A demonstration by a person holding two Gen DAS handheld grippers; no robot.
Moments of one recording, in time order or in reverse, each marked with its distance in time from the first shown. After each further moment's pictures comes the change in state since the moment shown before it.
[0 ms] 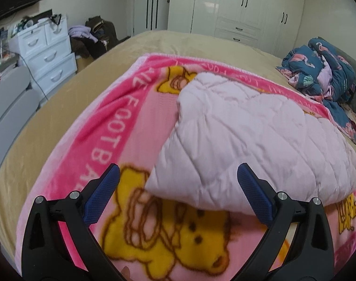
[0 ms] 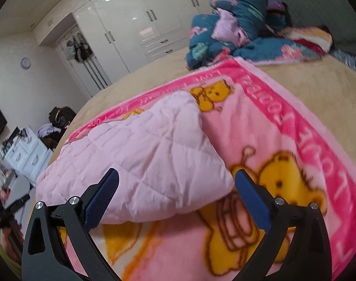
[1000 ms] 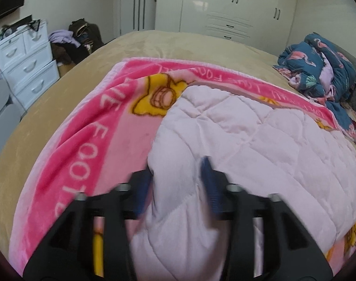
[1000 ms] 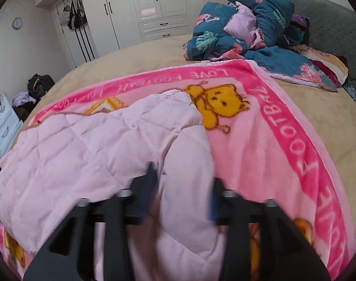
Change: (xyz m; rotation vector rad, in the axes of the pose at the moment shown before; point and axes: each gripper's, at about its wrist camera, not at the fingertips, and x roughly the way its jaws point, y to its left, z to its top) left arm 0.089 -0.014 0.066 0.043 -0.010 -0.046; right arm 0.124 0.019 0.064 -0.198 0.048 -0.144
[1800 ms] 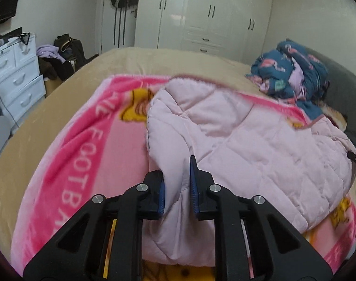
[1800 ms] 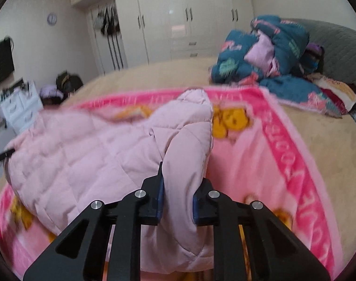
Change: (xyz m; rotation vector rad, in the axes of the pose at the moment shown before) left arm -0.067 -0.002 -0.024 0.059 -0.107 -0.143; right arm -0.088 0.014 -0.014 -0.145 -0.139 0.112
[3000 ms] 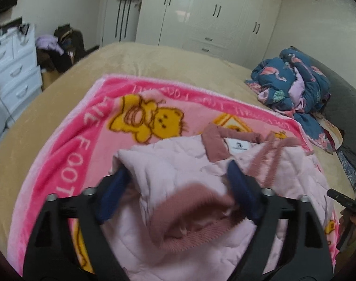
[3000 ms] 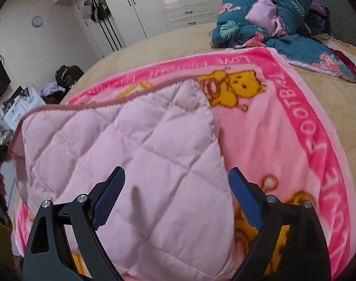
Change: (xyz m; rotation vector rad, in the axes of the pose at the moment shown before) left arm 0.002 -0.023 0.042 -0.049 0.020 -0.012; right arm 0.048 -0.016 -0.016 0.118 0.246 0.078
